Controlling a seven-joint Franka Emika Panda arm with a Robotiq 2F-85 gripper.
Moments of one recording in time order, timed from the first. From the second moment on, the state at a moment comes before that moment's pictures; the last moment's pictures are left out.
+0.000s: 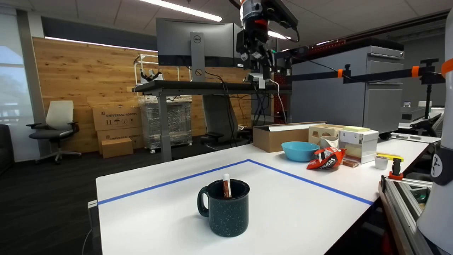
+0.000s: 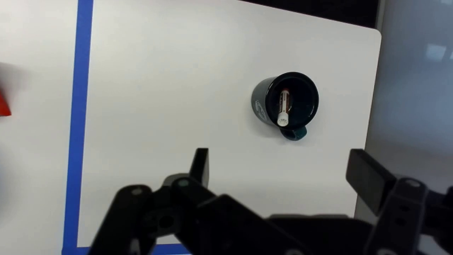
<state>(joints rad) -0.12 -0.26 -0.23 -2.26 0.15 1.77 -0.17</state>
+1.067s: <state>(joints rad) -0.13 -0.51 -0.21 -2.71 0.15 2.30 -0.25</state>
